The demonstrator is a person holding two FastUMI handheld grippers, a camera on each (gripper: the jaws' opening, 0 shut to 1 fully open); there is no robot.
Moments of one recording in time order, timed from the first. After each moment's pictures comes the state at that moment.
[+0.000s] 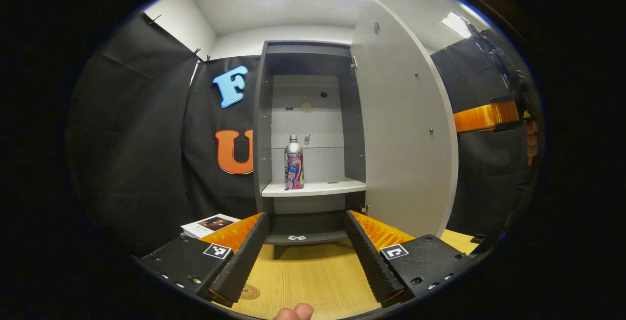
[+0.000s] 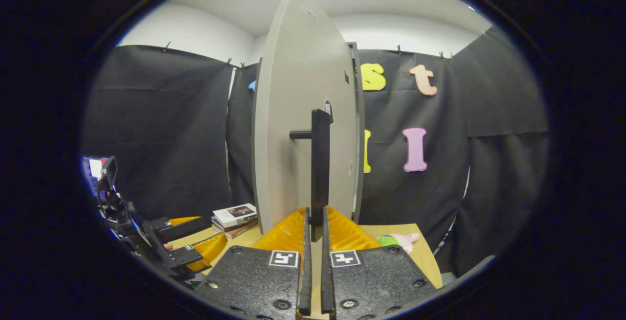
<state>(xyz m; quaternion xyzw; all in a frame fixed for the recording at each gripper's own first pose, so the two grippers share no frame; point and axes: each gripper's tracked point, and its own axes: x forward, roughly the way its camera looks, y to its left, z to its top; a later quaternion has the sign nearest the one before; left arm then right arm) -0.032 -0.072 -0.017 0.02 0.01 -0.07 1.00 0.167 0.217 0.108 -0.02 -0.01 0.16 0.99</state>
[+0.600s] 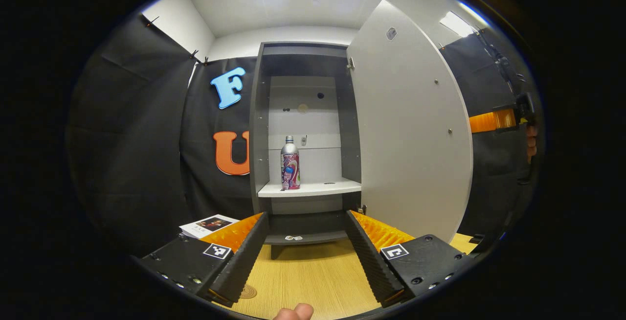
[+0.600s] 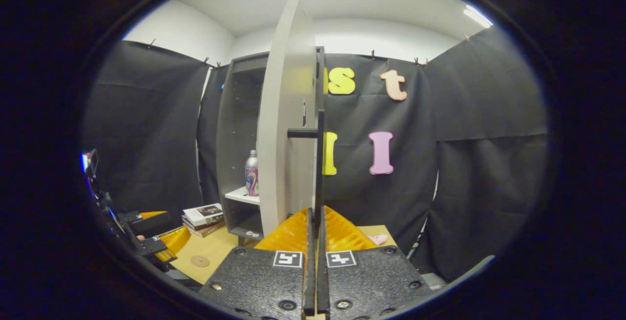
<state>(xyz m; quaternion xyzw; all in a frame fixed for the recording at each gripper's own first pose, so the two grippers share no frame) -0.035 -0.080 -0.019 0.02 0.00 -0.07 1.00 0.171 0.188 0.113 -0.02 -0.02 0.10 0.99</state>
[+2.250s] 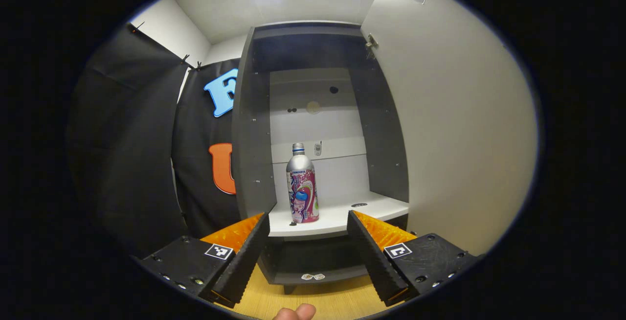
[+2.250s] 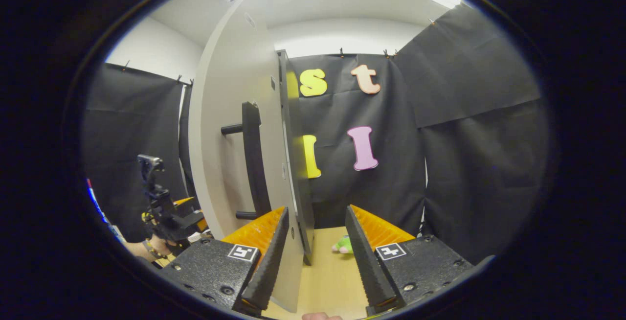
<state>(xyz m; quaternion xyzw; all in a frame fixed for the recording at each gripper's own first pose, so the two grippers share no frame) 0.183 -0.060 -0.006 0.06 -0.03 -0.03 1.00 -0.049 -0.062 0.095 0.04 -0.03 0.05 1.00</state>
